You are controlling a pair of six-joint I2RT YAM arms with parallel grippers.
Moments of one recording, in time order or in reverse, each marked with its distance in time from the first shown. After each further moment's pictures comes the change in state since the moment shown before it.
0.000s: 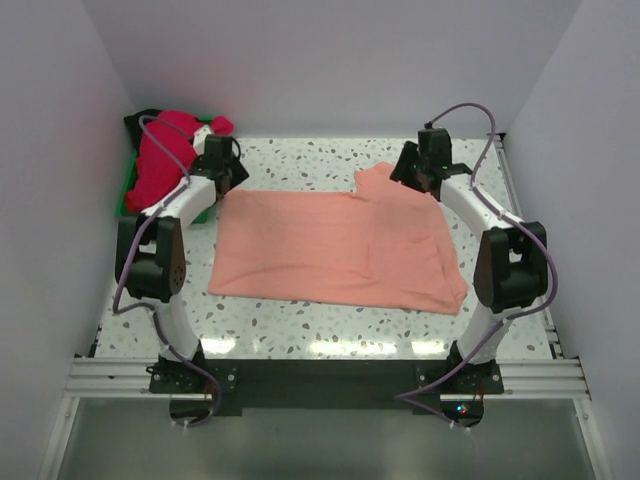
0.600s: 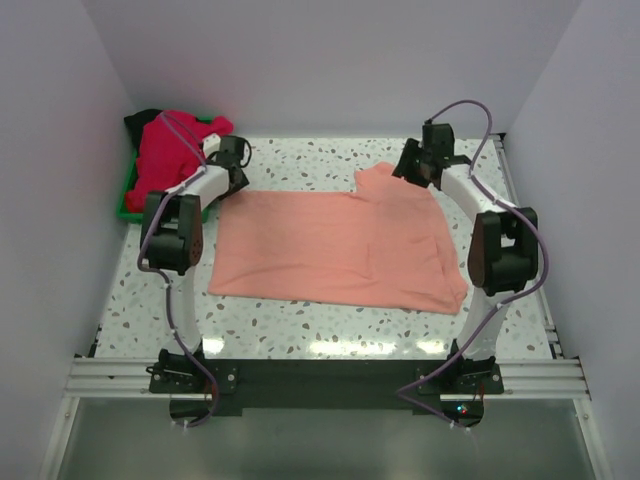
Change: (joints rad) left arm 0.000 0.351 0.287 -0.182 -0.188 0.016; right arm -0.049 0.174 0.150 -0.038 -0.087 -0.055
